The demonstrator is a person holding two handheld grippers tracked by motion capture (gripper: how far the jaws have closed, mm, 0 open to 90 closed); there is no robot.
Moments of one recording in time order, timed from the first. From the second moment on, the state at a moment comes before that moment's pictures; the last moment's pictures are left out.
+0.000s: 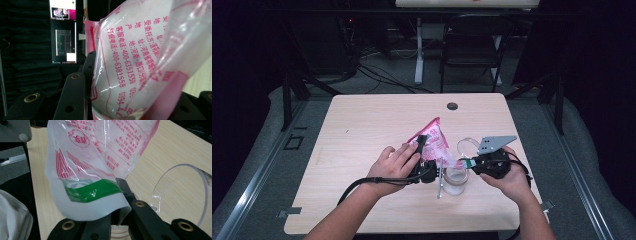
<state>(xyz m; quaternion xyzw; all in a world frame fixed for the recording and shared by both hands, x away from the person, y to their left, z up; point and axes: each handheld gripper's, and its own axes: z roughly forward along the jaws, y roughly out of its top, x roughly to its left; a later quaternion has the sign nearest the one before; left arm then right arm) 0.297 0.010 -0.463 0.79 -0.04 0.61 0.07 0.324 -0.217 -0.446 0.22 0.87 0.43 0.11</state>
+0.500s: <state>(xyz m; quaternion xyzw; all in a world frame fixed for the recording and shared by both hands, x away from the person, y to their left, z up) 0.296 0.009 -0.462 0.79 -0.04 0.61 0.07 0.324 -0.217 -0.447 0.22 0.87 0.43 0.11</state>
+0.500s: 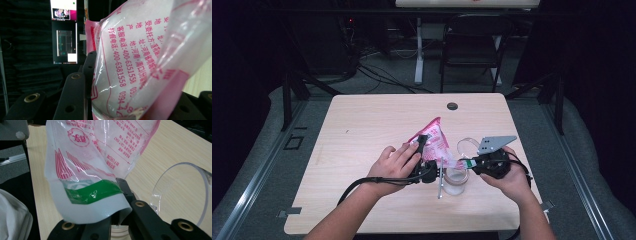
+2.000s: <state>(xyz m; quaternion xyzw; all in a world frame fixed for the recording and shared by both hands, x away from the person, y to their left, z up) 0.295 0.008 -0.459 0.78 -0.05 0.62 0.08 0.324 -0.217 -0.448 0.22 0.87 0.43 0.11</state>
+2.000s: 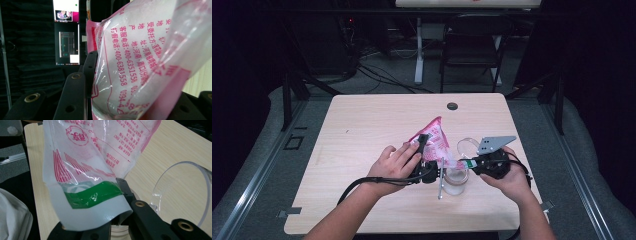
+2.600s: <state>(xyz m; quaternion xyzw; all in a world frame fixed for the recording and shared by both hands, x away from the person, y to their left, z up) 0.294 0.008 -0.459 0.78 -0.05 0.62 0.07 0.324 -0.217 -0.448 0.22 0.87 0.43 0.11</state>
